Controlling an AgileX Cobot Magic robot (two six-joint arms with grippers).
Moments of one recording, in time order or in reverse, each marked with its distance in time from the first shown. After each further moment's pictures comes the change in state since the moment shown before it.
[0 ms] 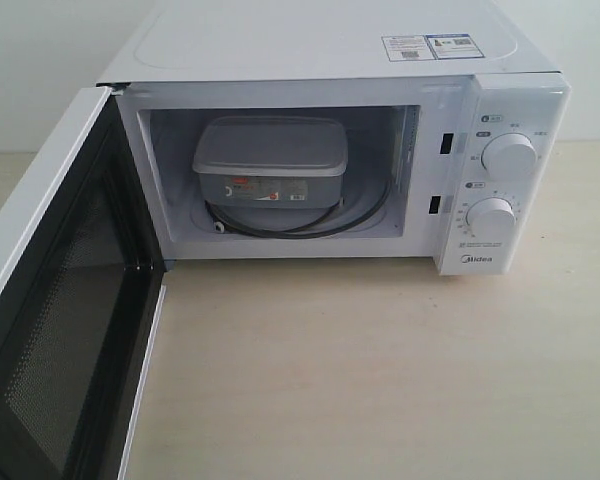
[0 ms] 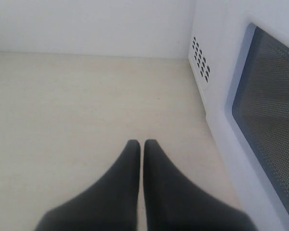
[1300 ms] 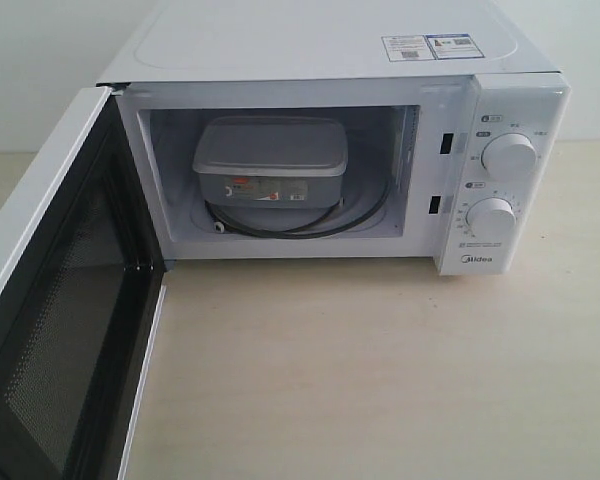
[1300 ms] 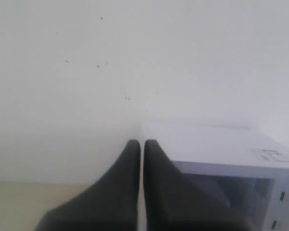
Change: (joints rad) left arm 0.000 -0.007 -0.798 -0.154 0.428 -0.017; right arm 0.000 0.000 0.000 0.000 0.000 0.000
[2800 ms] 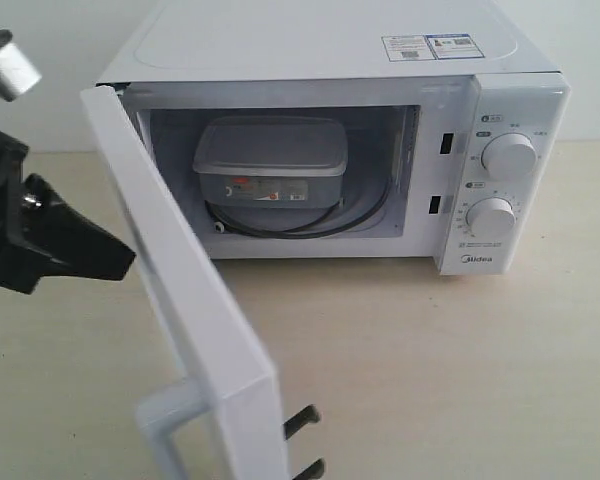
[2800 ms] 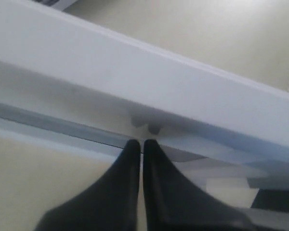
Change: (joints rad) left arm -0.267 1.225 -0.096 -0.528 0.223 0.895; right arm 0.000 0.000 0.000 0.000 -0.002 0.000
